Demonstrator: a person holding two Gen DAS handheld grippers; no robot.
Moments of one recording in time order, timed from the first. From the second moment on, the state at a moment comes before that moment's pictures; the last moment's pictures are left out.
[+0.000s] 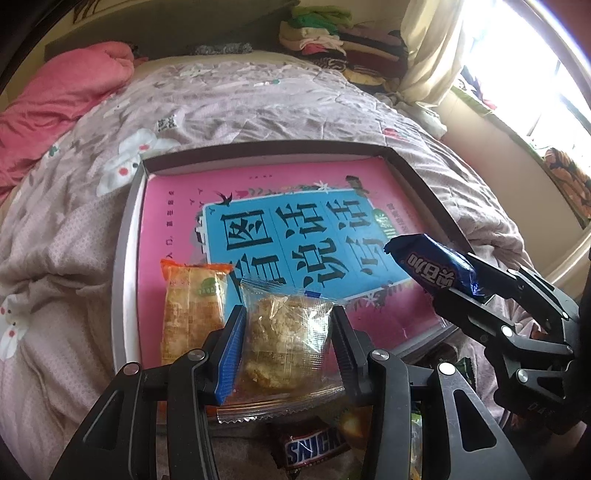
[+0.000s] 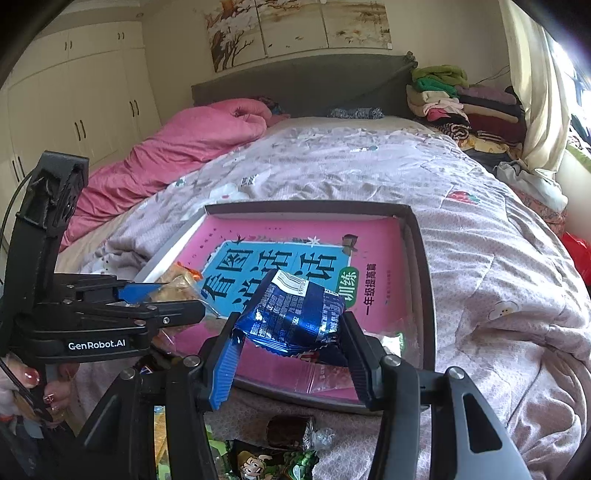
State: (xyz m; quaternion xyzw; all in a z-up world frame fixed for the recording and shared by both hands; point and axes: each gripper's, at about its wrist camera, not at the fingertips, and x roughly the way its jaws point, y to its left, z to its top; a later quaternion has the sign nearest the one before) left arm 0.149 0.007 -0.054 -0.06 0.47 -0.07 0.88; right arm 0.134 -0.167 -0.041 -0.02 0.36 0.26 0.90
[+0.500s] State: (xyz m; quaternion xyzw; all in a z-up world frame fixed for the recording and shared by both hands) left arm 0.154 0.010 -0.062 -0.07 0.47 -0.07 0.88; right arm 0.128 -0.147 -0.056 -0.06 0.36 0.29 0.89
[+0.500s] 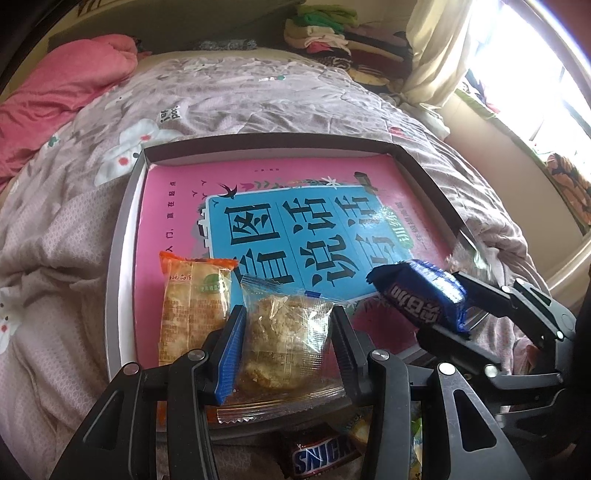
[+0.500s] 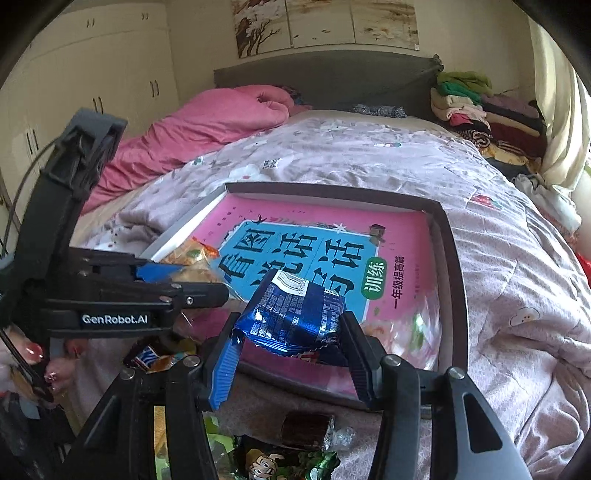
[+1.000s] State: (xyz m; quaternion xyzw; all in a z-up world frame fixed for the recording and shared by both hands) left arm 0.153 0.011 -0.063 -0.08 0.47 -0.07 0.88; right arm 0.133 -0.153 -0.063 -0.07 0.36 0.25 0.89
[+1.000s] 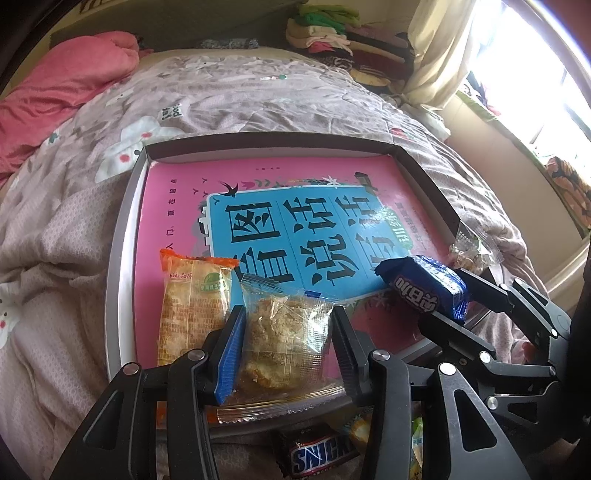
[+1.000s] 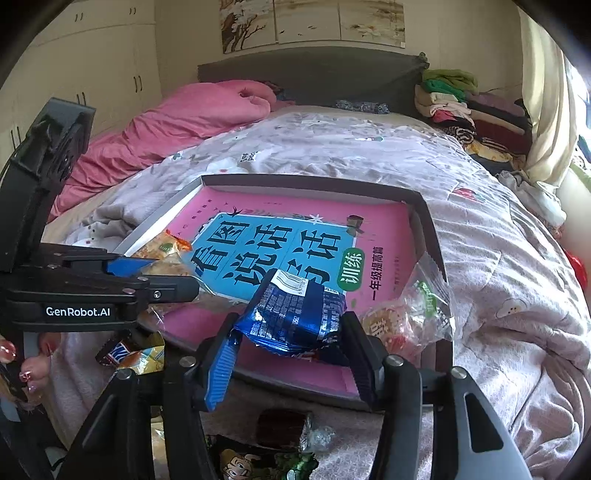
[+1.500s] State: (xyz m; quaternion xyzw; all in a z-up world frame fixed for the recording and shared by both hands) left arm 0.152 0.012 -0.062 -0.08 0.47 -0.07 0.88; right arm 0.129 -0.154 -0.055 -0.05 0.35 0.27 0.90
